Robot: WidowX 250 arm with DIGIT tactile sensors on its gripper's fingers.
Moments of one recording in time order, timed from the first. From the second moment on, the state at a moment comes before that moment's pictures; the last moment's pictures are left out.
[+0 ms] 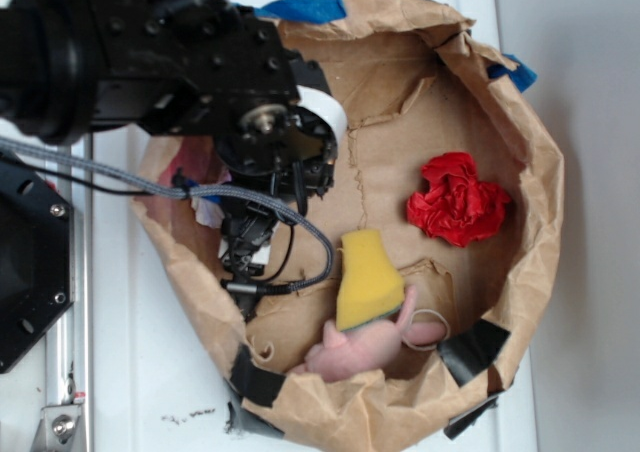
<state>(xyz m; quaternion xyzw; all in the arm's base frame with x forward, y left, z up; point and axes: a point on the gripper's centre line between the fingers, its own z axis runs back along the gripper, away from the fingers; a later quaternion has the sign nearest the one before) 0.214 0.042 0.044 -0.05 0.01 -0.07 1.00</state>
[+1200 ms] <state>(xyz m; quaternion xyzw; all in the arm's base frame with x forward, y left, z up) 0.221 0.042 0.055 -0.04 -0.02 -0.07 1.00</state>
